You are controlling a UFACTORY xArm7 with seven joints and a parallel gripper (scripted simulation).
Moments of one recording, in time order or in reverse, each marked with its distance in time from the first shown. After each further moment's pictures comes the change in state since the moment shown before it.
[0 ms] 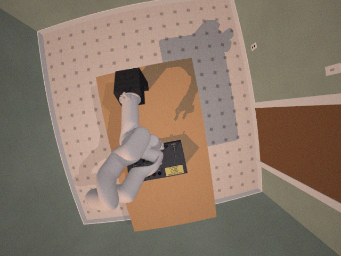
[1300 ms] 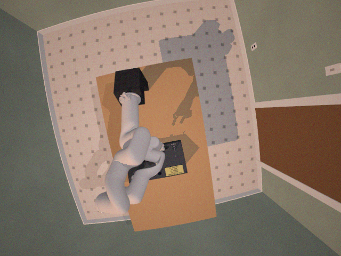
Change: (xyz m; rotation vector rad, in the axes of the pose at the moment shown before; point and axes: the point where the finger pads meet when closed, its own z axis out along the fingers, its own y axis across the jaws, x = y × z) arm 0.001 0.001 0.034 -0.002 -0.001 -0.001
